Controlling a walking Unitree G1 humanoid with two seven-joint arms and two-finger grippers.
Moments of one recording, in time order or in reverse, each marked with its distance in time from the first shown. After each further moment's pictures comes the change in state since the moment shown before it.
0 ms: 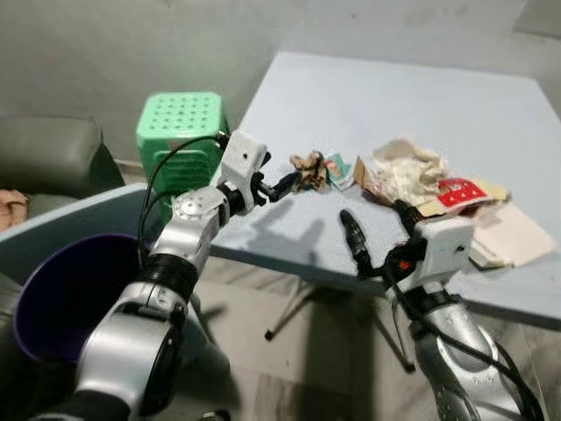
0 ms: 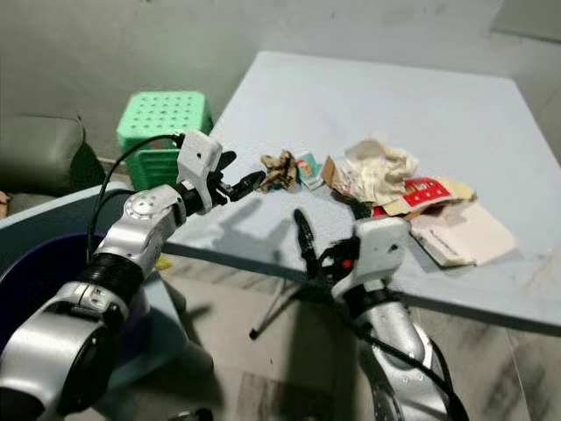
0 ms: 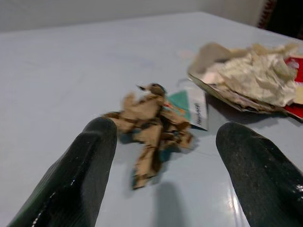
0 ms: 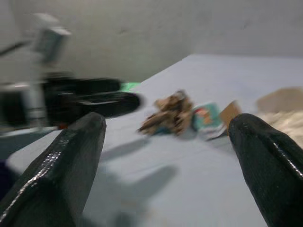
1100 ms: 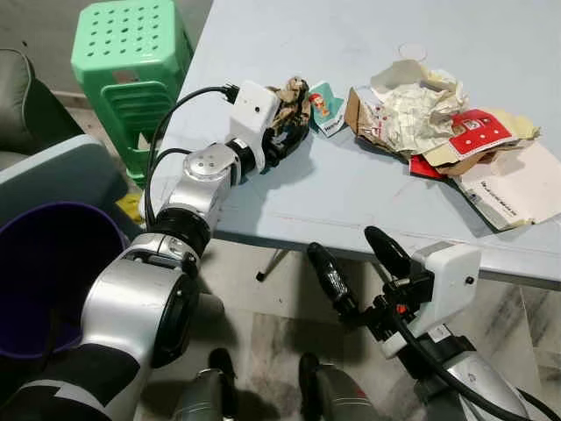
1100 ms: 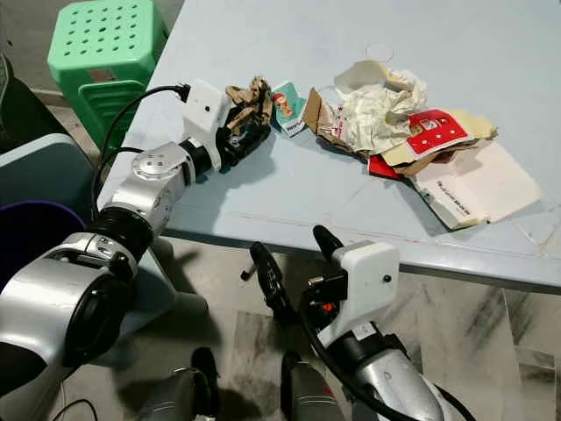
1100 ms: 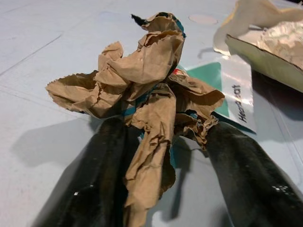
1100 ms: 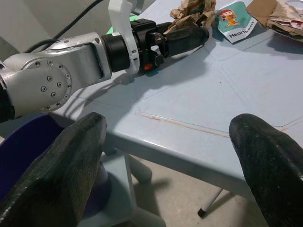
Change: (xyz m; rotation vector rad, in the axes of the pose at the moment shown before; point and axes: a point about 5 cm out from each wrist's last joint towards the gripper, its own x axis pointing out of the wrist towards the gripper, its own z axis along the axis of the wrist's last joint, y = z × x) left arm 0.015 0.017 0.051 0.065 -0.098 0.096; right arm -0.040 0.043 0.034 0.125 0.100 0.094
